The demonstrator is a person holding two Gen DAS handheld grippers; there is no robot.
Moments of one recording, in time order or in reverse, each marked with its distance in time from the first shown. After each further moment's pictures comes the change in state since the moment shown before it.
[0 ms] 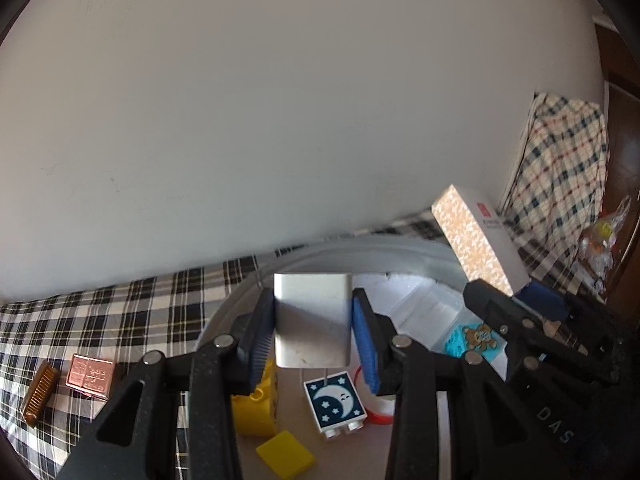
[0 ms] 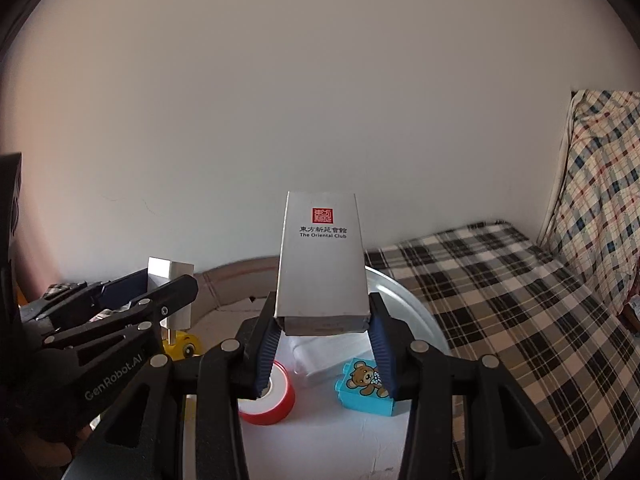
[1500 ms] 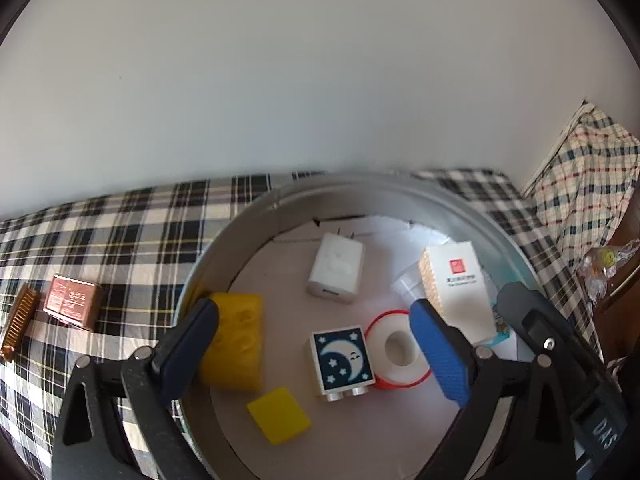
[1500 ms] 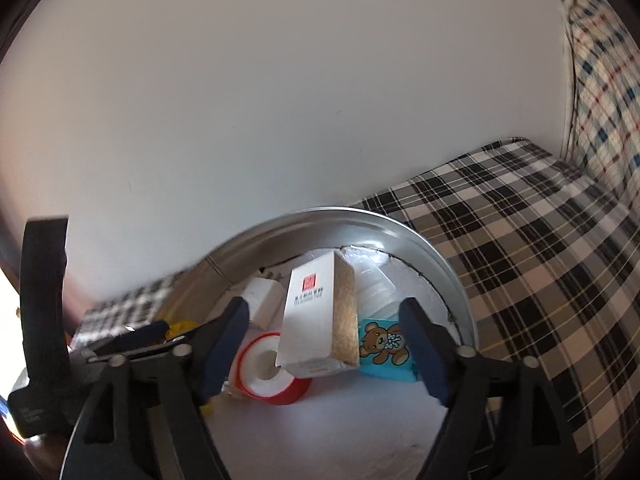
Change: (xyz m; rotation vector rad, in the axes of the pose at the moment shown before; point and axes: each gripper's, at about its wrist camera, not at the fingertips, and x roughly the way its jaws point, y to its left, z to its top) left arm 0.015 0.016 -0.010 -0.196 0.237 0.003; right arm 0.019 -0.032 -0.008 0.244 0.136 0.146
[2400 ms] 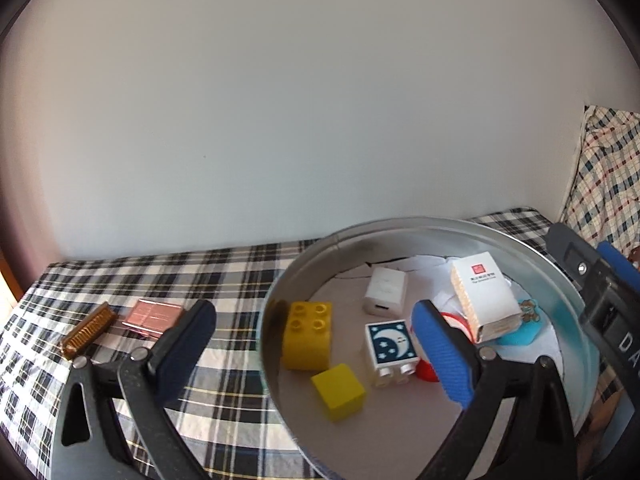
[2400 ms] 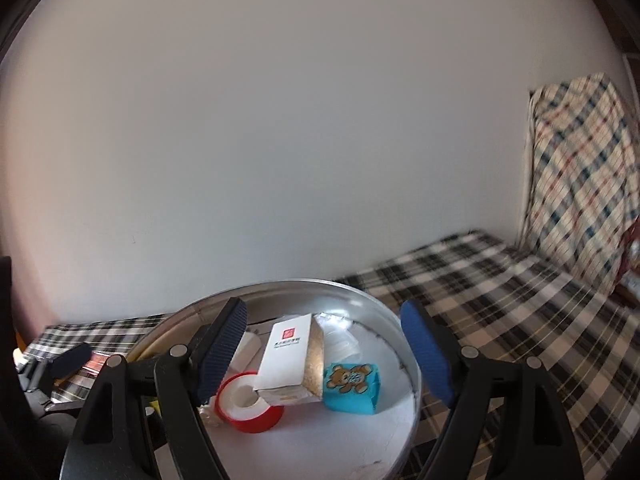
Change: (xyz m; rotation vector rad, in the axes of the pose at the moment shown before) left arm -0.048 -0.005 -0.052 0.068 -0.363 0.236; right arm -0.047 0.025 -0.025 -0.180 -0.346 -0.197
